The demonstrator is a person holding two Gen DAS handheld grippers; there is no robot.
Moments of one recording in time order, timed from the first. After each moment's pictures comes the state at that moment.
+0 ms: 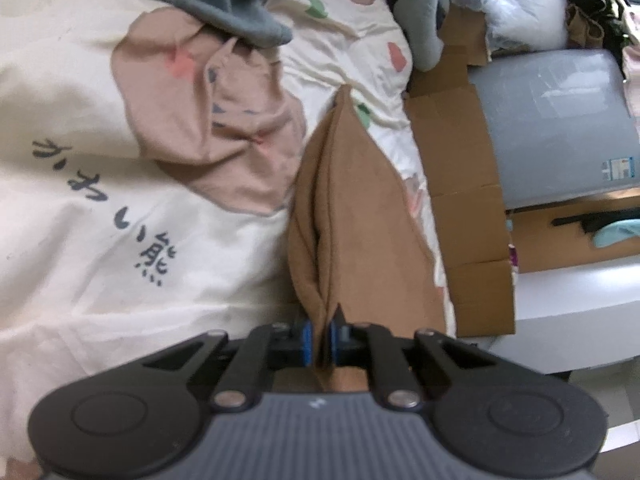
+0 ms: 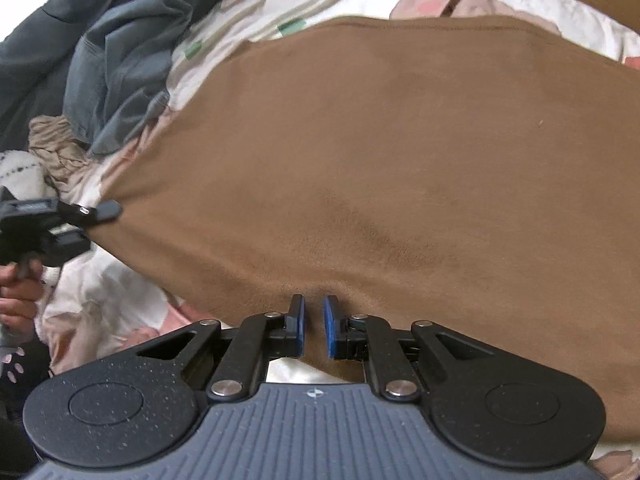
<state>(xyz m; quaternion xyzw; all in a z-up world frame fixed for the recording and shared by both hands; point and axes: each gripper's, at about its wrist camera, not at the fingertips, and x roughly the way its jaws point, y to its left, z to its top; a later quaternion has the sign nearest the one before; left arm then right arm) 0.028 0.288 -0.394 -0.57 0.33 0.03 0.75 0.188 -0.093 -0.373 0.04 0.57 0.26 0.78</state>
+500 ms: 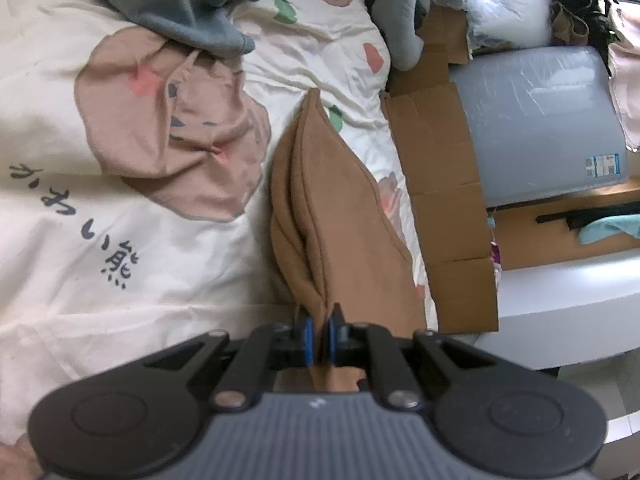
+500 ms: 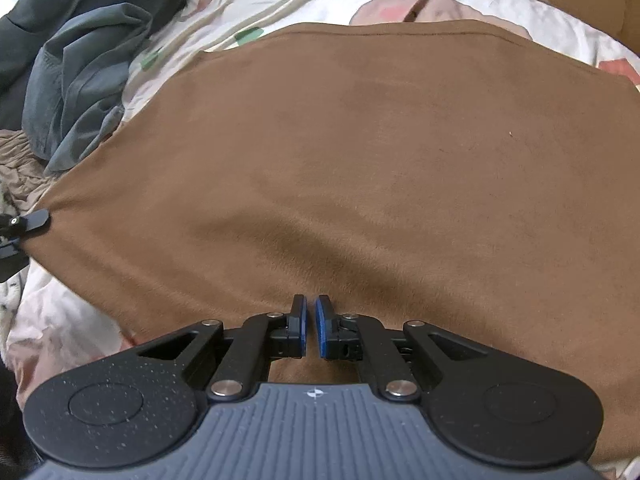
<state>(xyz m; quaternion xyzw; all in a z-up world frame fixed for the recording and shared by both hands) 0.038 0.285 -0.377 -0.57 0.33 0.02 0.75 0.201 -0.100 -0.377 0.03 0.55 0.21 0.81</state>
